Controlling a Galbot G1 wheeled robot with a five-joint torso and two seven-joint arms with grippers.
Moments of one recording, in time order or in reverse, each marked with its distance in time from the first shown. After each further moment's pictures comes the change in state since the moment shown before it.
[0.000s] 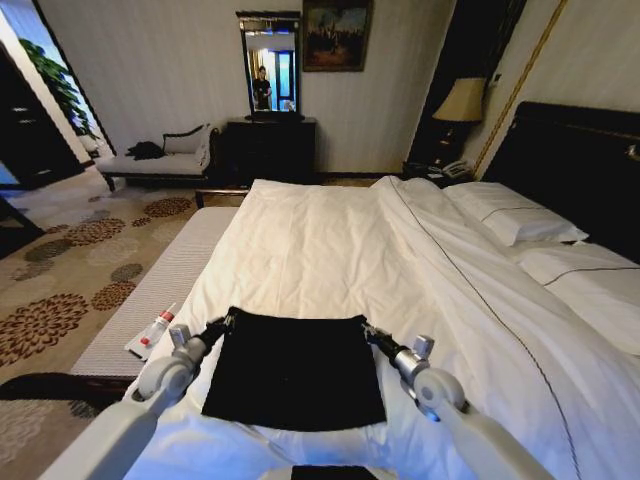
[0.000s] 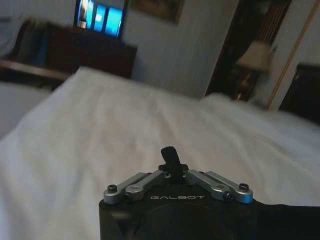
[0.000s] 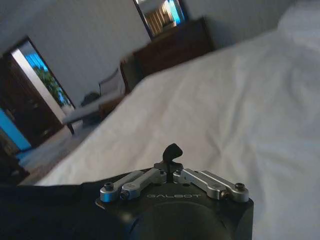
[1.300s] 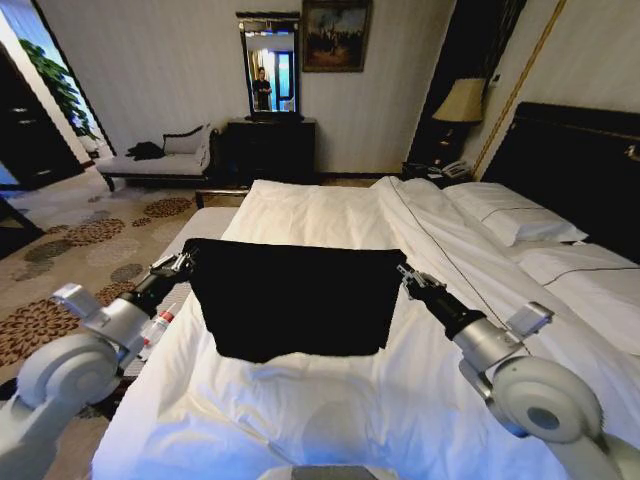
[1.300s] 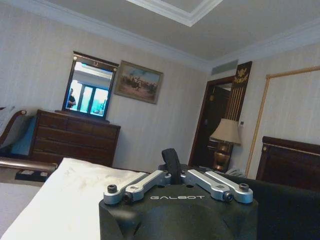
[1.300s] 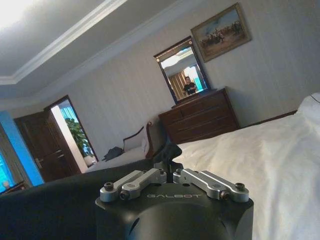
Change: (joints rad) left arm 0.322 0.060 -0.541 -0.417 -0.193 -0.015 -0.003; right arm -0.211 -0.091 0.422 0.486 0.215 -0.057 0.130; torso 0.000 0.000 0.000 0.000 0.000
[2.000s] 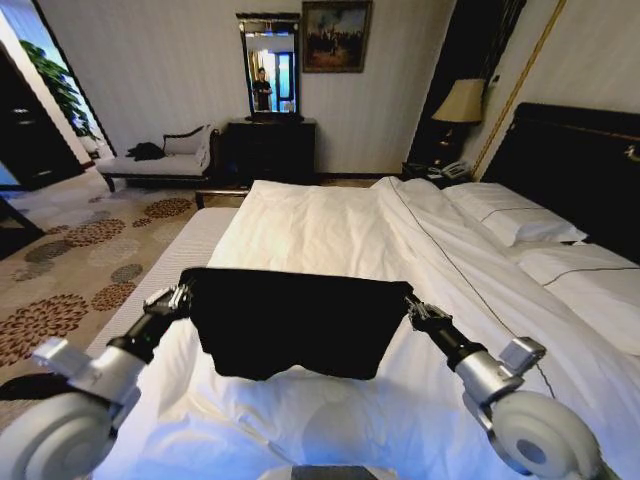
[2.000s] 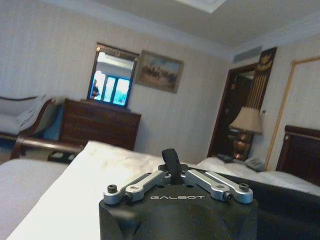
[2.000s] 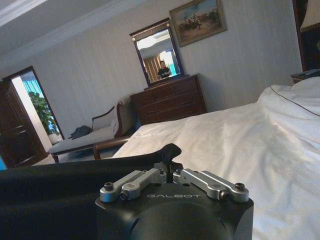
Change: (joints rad) left arm 0.300 -0.192 -0.075 -0.147 0.160 -0.033 -0.004; right arm -0.214 0.054 0.047 -0.004 -0.188 0.013 -0.023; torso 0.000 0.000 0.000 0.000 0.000
